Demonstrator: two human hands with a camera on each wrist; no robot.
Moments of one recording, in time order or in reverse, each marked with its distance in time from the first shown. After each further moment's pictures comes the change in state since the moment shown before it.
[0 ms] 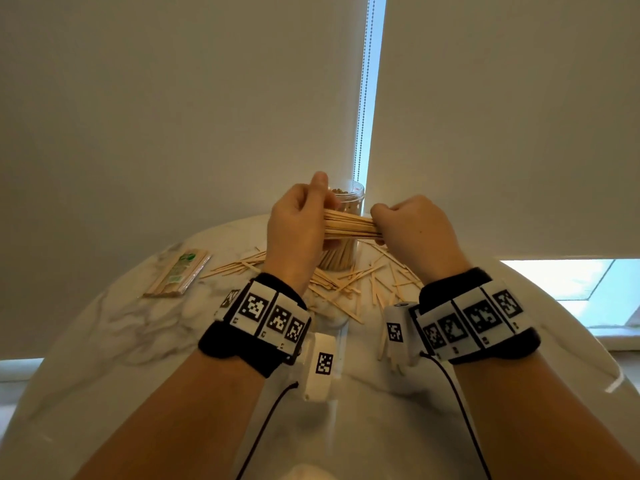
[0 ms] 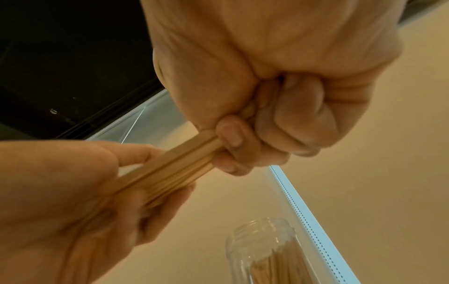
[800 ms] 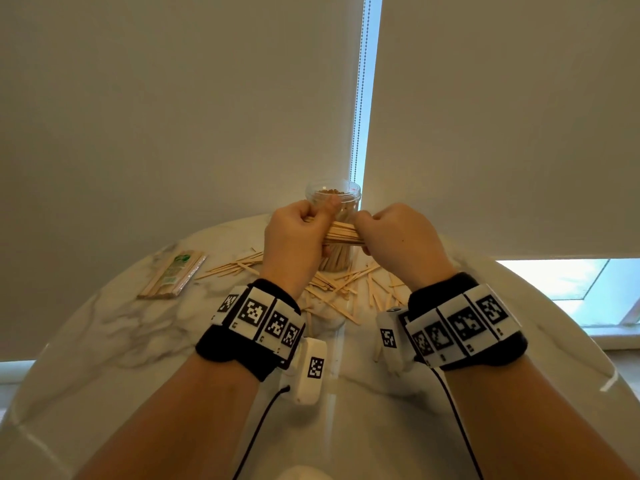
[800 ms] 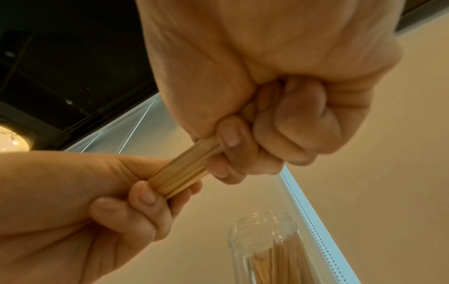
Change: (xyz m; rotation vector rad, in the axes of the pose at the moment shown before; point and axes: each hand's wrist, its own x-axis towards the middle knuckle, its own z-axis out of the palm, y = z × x) left_hand 0.000 -0.016 -0.004 0.168 -0.088 0.121; right_hand -0.002 0.000 0.012 0.050 -0.053 -0.017
